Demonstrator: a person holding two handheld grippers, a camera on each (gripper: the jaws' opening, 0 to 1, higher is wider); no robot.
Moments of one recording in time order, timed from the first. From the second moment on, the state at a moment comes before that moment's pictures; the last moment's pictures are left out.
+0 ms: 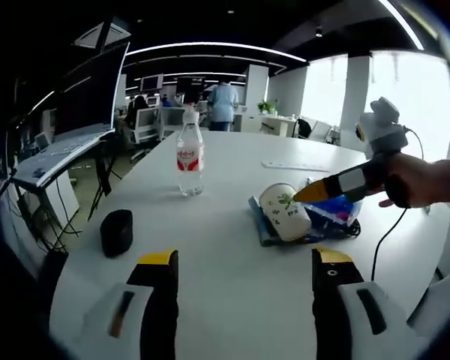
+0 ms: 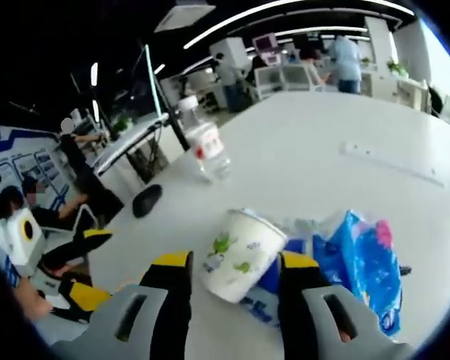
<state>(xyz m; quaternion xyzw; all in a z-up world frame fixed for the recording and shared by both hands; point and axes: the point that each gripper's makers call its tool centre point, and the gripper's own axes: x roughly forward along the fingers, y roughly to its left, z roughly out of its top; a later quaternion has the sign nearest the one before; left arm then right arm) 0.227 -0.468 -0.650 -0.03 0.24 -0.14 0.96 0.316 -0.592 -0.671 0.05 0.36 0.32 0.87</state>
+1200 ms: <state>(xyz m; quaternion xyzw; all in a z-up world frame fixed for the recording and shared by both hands) 0.170 -0.464 -0.621 0.00 0.23 -0.16 0.96 0.314 -0.588 -0.684 0.06 0.41 0.29 0.87</state>
